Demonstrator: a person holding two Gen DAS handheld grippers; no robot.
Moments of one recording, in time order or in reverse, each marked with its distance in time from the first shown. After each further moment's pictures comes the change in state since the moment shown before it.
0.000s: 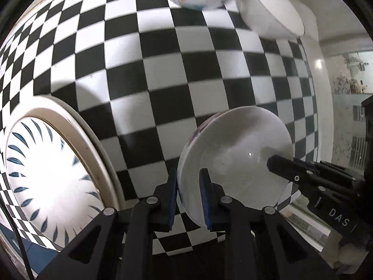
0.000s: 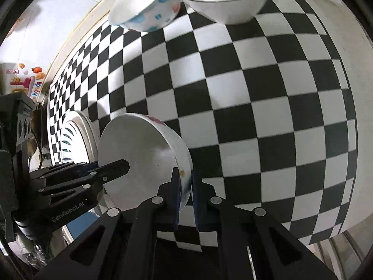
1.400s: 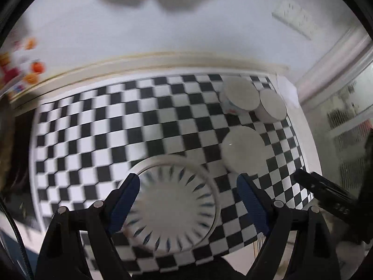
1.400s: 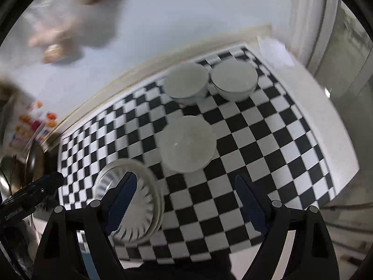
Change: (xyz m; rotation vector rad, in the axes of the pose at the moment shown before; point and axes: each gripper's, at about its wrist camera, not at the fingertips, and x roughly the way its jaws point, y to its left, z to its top) left arm -0.175 0.109 -0.036 0.059 -0.441 0.023; right arm -0.100 0.134 -0.059 0.122 -0.474 -0.137
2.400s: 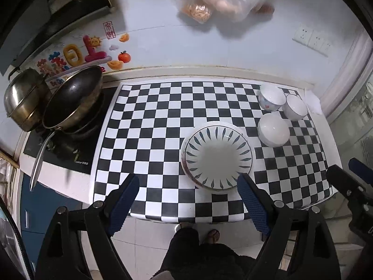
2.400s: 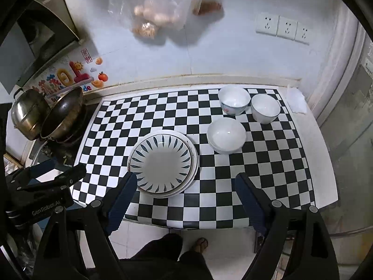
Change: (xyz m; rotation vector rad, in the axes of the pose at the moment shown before) left arm -0.149 0.009 -0.182 -0.167 -0.225 0.305; right arm -0.150 0.093 -0.142 -0.391 -0.168 0.033
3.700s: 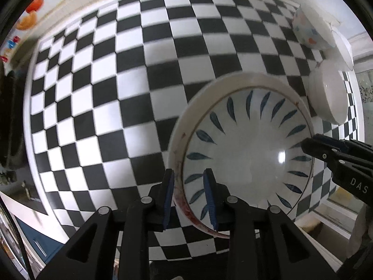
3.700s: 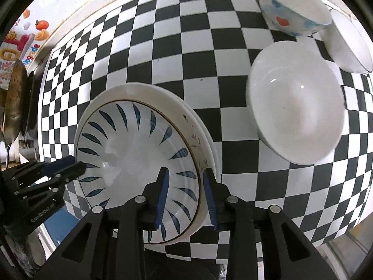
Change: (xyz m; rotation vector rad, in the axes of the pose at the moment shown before) left arm 0.279 0.001 0.069 0.176 0.540 -0.111; right arm 0.339 -0.021 0.044 0.107 0.598 0.076
